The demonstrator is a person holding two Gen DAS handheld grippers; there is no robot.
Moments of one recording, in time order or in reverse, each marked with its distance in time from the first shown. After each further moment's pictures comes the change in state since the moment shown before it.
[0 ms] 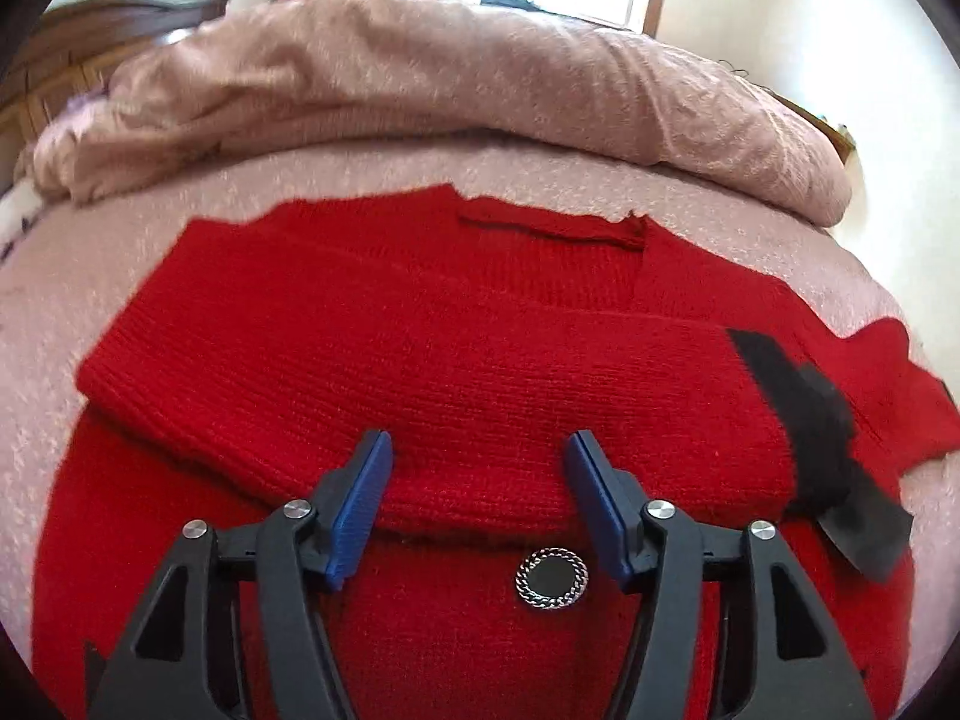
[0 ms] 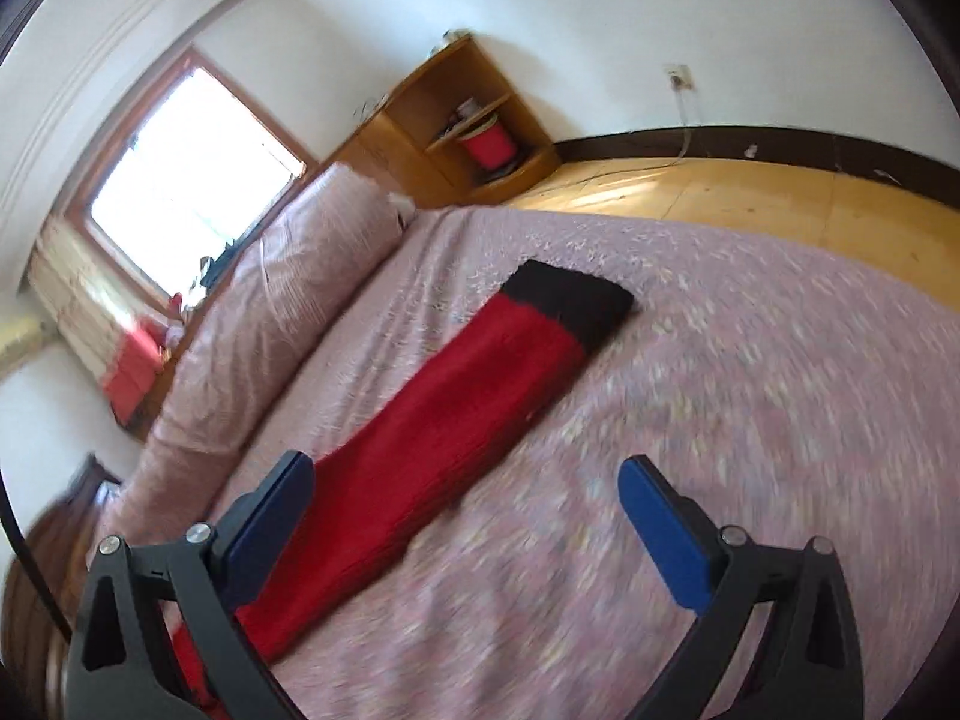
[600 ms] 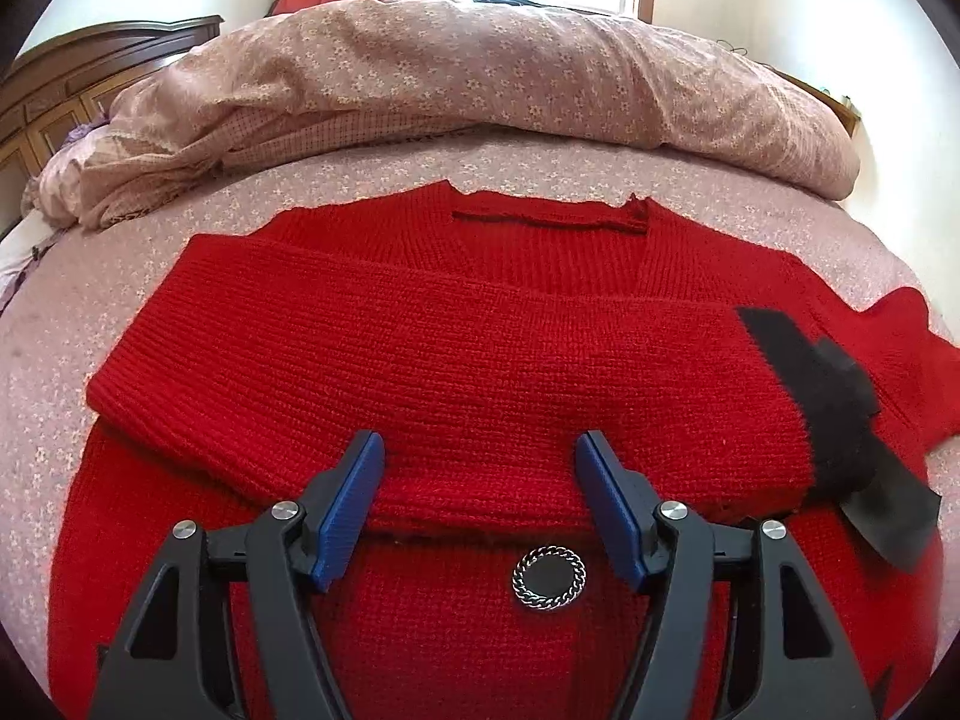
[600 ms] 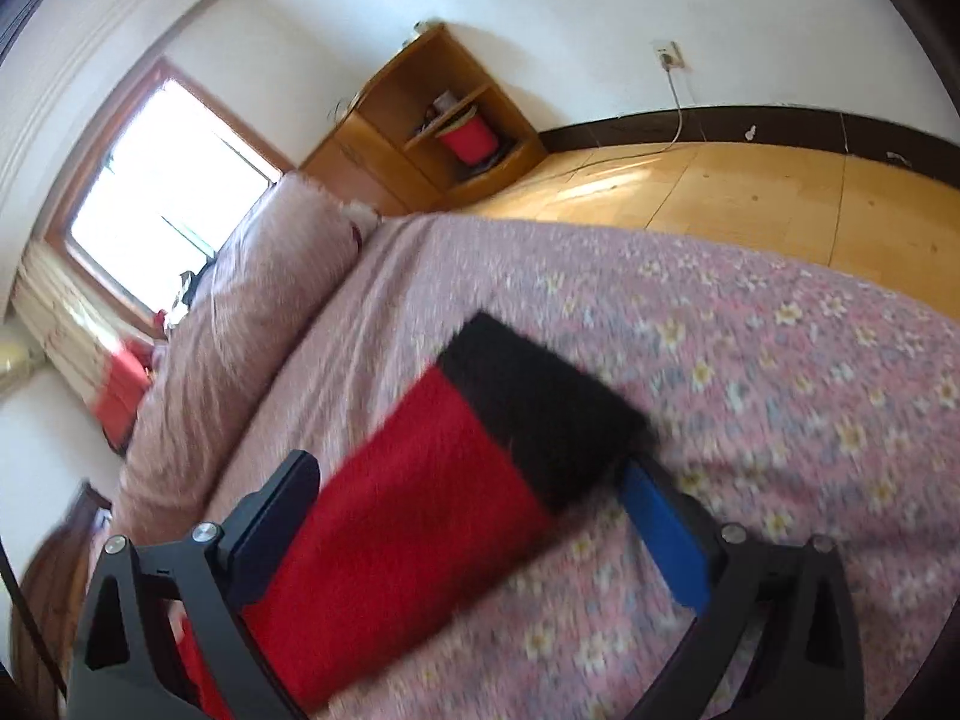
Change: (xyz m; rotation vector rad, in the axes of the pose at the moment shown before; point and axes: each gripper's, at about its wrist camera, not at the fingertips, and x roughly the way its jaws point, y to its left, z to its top) left arm 0.005 -0.012 -0.003 0.048 0.007 0.059; right arm 0.074 -0.040 0.050 0.087 -0.031 -0.002
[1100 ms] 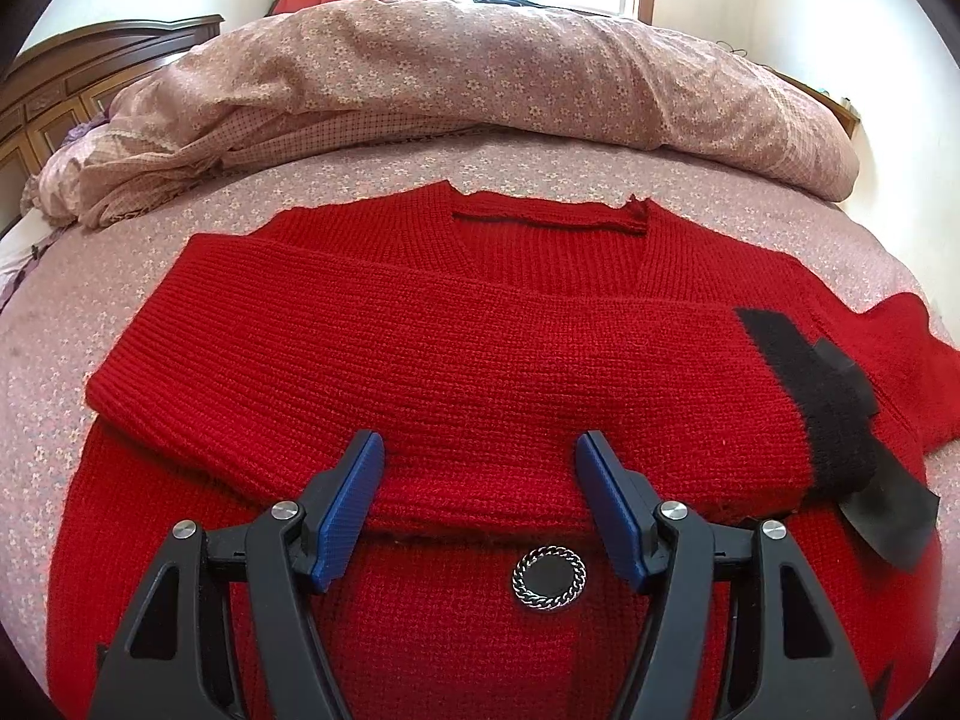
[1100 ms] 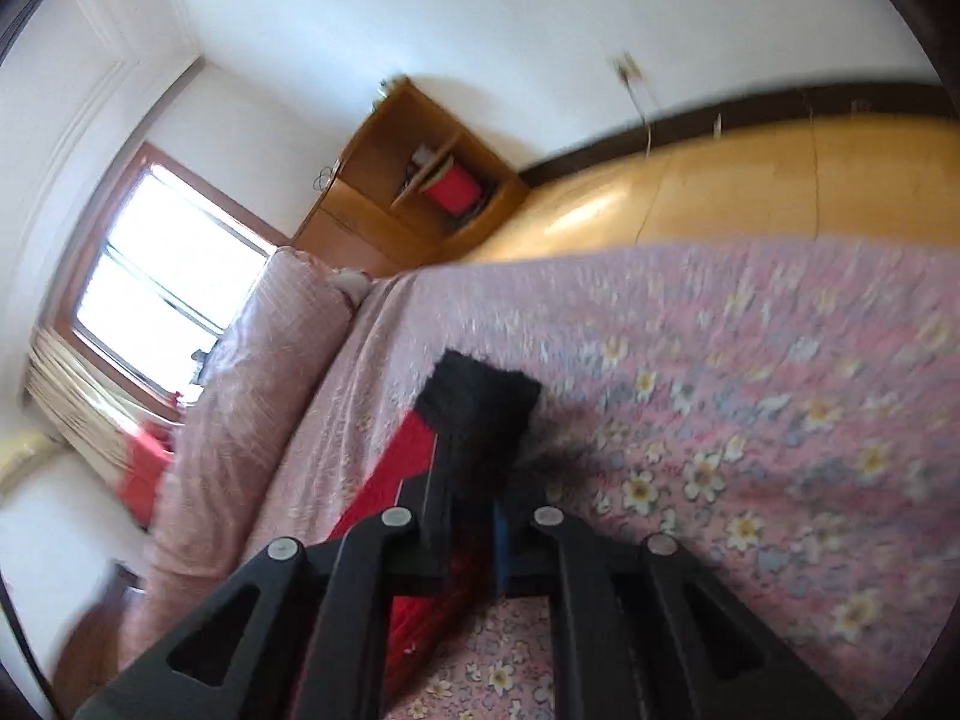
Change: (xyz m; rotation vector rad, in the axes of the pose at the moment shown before) left arm 0.000 -0.001 0.000 -0.005 -0.002 -0.005; right arm -0.008 -0.015 -0.010 0.094 -0.137 0.015
